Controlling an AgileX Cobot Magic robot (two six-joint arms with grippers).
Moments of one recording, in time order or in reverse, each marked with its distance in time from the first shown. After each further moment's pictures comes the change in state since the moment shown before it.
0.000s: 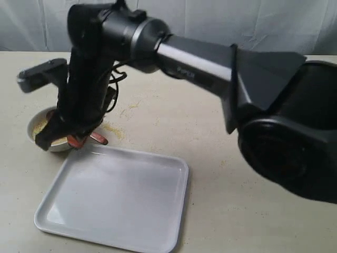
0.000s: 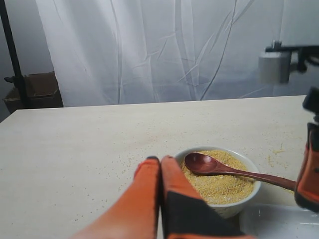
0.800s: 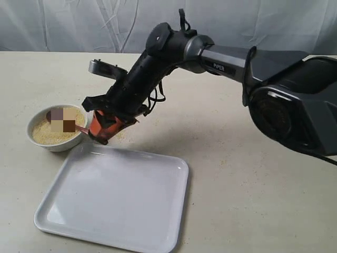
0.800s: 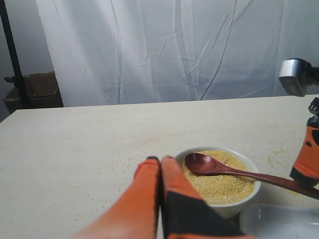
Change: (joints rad) left arm 0.000 0.000 0.000 0.000 0.000 0.000; right arm -0.293 0.120 0.083 0.544 0.002 -0.139
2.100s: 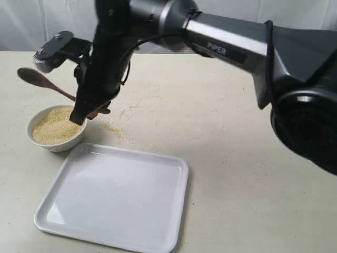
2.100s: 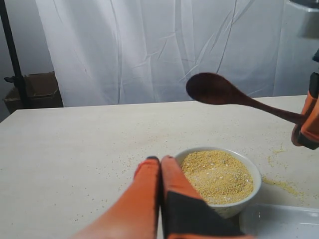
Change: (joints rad) left arm 0.000 0.000 0.000 0.000 0.000 0.000; right arm 0.185 -0.206 0.000 -0.502 -0.130 -0.246
